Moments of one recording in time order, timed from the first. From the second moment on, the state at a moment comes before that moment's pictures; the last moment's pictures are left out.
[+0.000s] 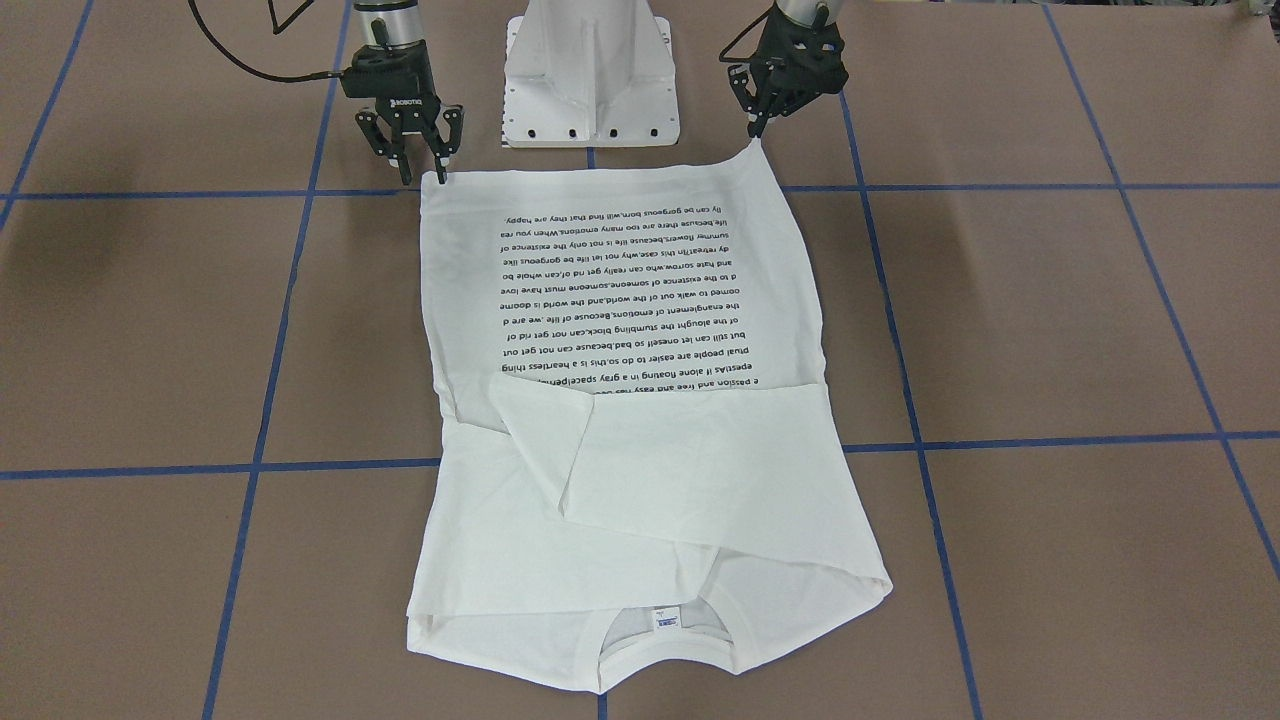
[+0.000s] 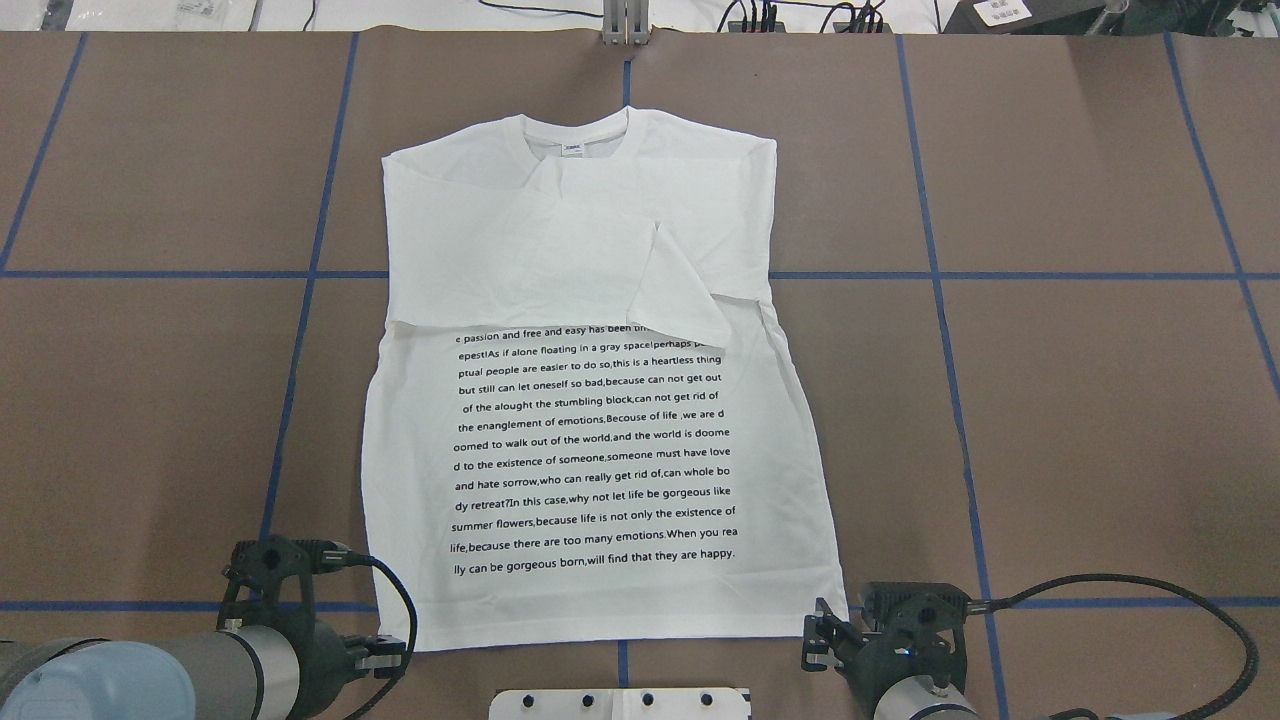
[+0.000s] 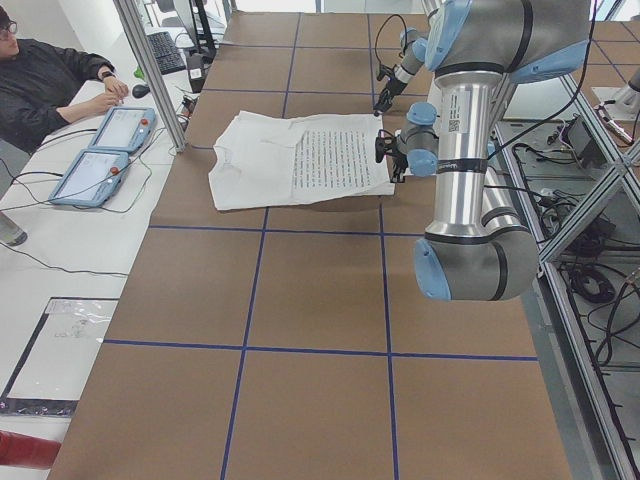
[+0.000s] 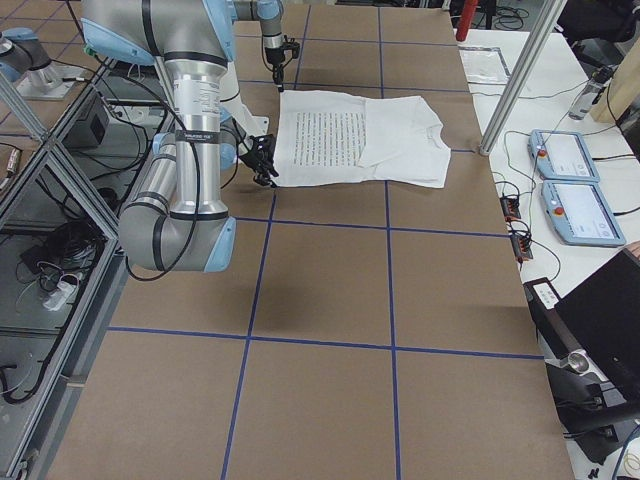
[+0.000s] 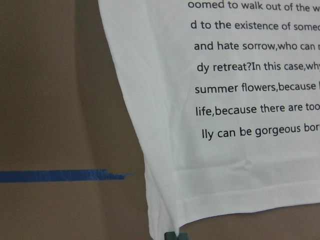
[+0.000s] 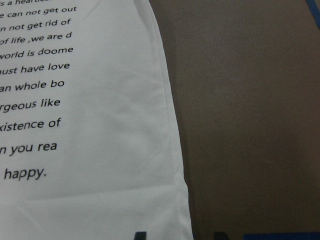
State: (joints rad) left arm -0.05 -1.58 -2.24 -1.86 -1.50 -1.54; right arm -0.14 -1.55 2.10 -1.37 0.98 1.72
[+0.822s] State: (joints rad) left arm -0.05 -1.57 -2.25 -1.86 -1.50 -1.54; right arm -0.15 -1.54 2.08 -1.37 0.98 1.73
